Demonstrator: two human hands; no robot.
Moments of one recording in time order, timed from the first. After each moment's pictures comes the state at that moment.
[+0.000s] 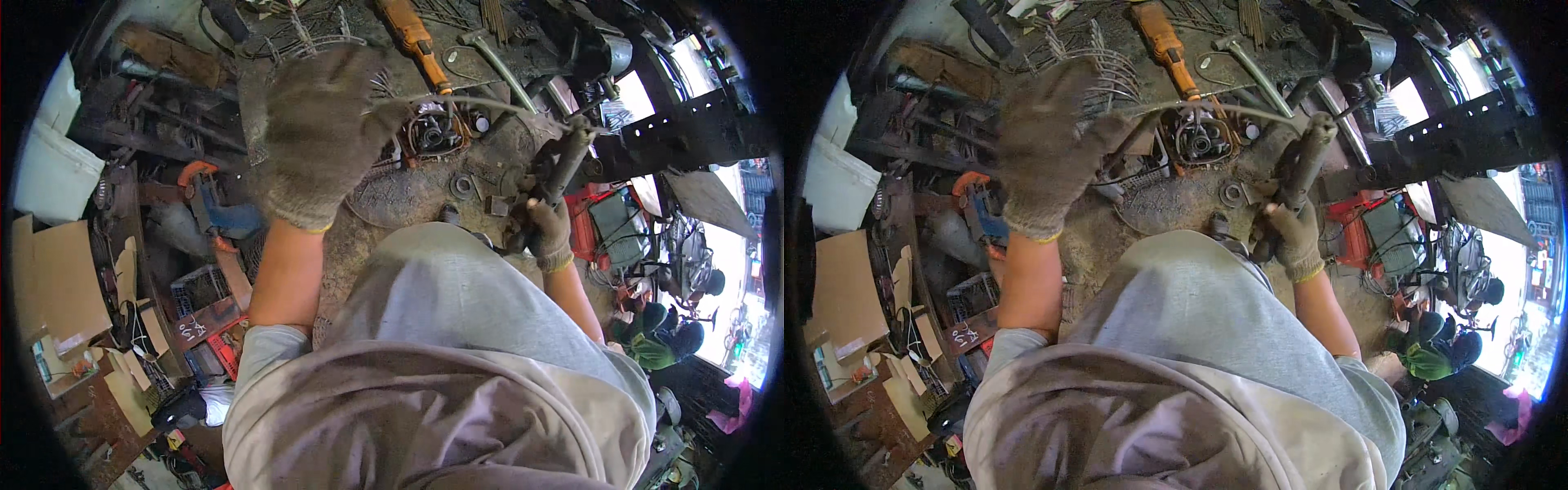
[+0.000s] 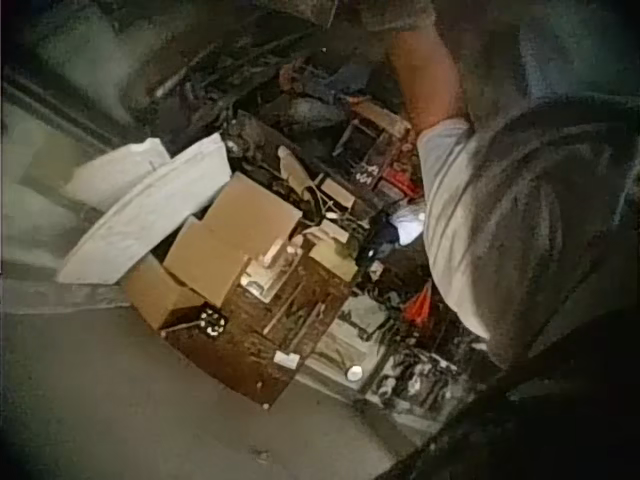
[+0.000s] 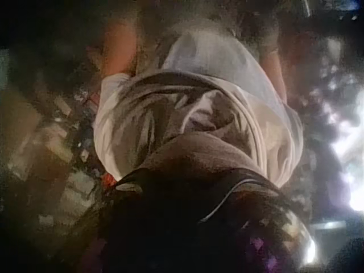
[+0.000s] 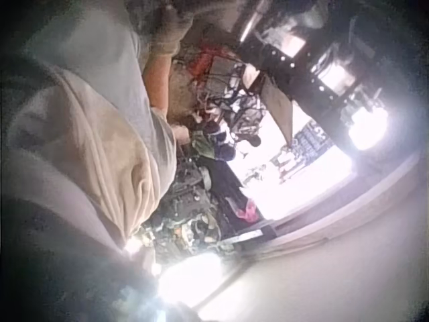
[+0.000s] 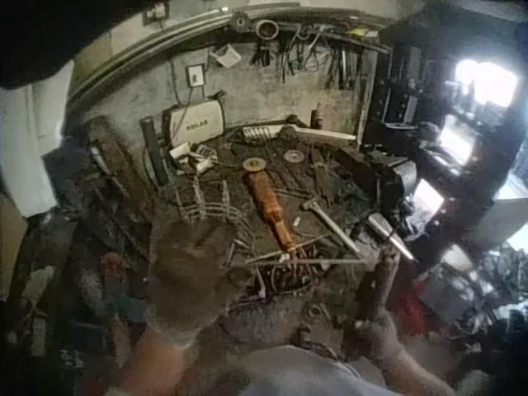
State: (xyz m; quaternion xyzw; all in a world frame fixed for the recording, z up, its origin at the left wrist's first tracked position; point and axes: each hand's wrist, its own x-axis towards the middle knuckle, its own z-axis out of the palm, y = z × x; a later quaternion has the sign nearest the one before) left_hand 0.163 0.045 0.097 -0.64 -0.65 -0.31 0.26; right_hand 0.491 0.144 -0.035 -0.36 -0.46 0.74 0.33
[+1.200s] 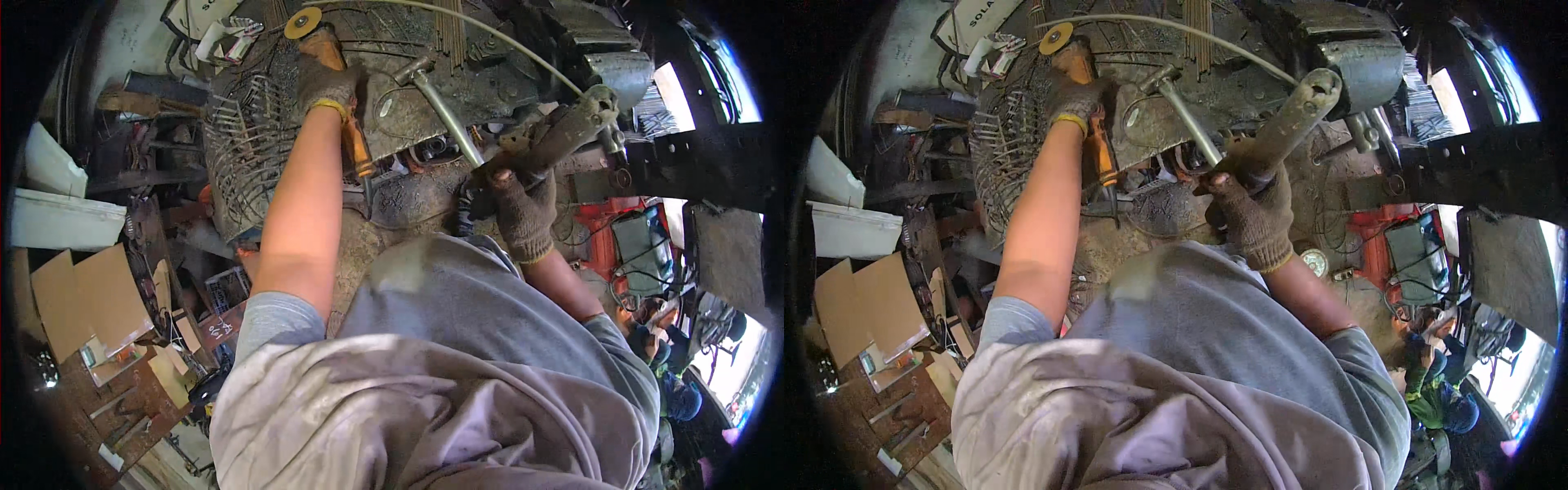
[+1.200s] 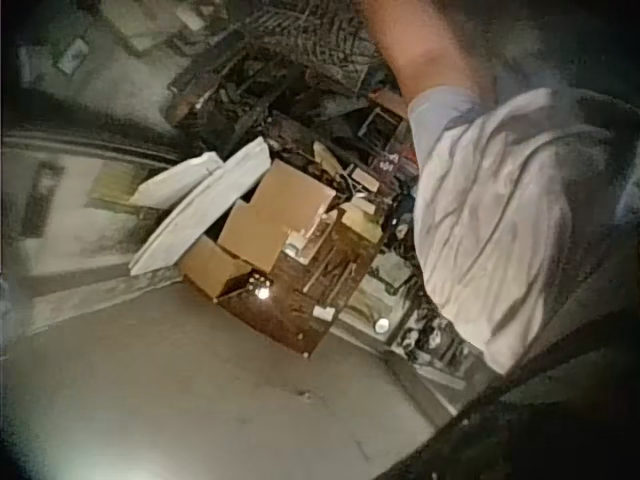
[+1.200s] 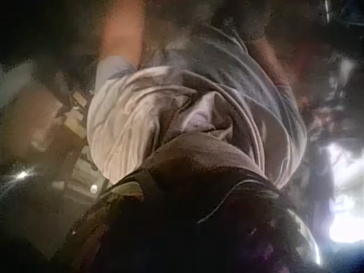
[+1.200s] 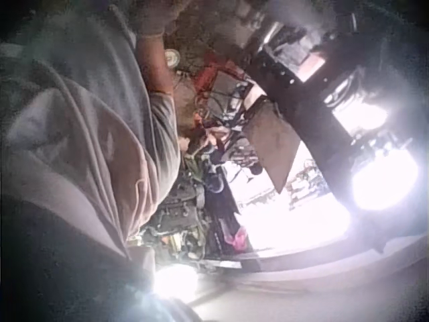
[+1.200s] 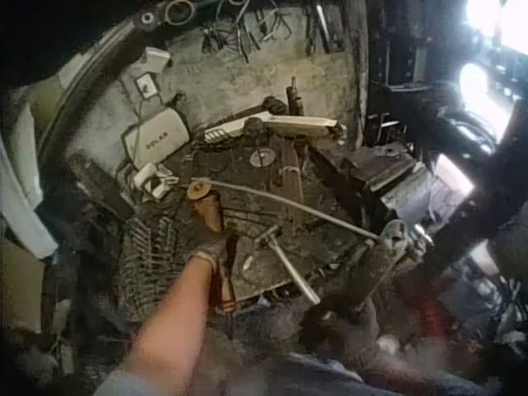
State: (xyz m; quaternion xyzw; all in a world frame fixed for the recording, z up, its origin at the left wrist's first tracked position) left_hand 0.116 0.399 -0.054 -0.32 -0.93 -0.15 -0.06; right_hand 0.462 0.370 -0.032 -0.30 -0.45 0.74 0.40
